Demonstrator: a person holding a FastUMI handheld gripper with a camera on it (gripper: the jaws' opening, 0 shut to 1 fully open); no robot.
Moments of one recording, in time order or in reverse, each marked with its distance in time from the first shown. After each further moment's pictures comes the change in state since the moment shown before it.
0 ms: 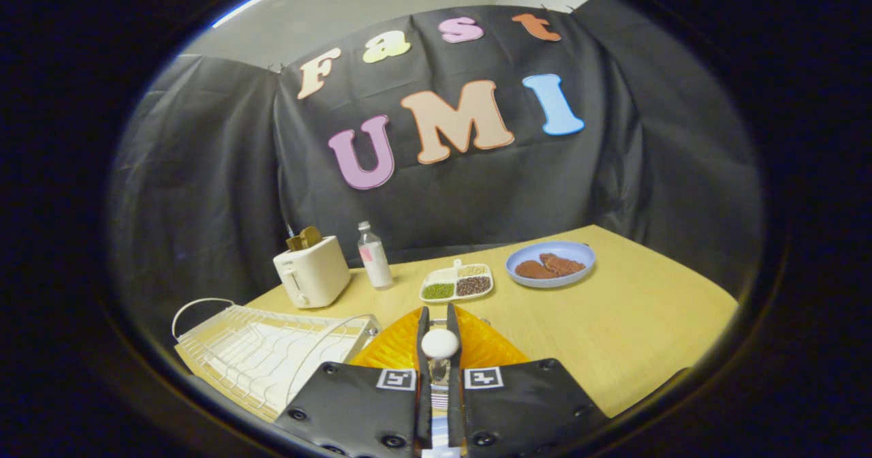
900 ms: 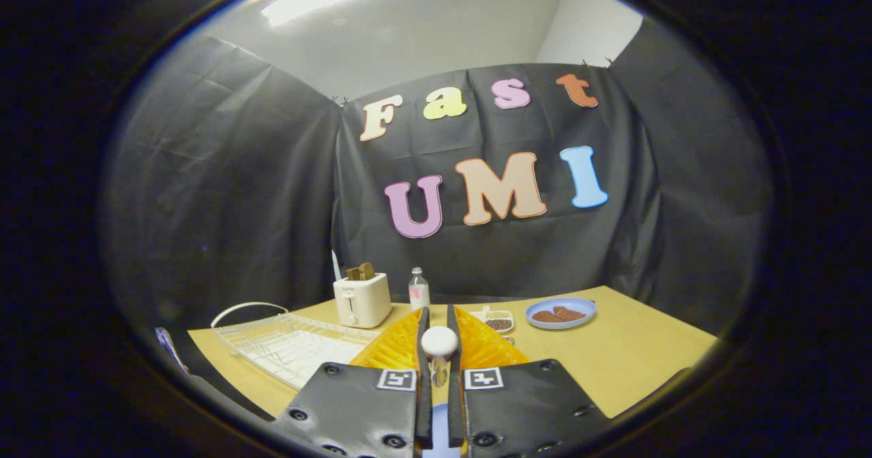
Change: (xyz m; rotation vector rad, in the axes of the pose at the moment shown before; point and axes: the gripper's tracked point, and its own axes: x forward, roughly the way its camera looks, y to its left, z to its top) arm -0.136 0.046 0.038 -0.143 -0.252 0.086
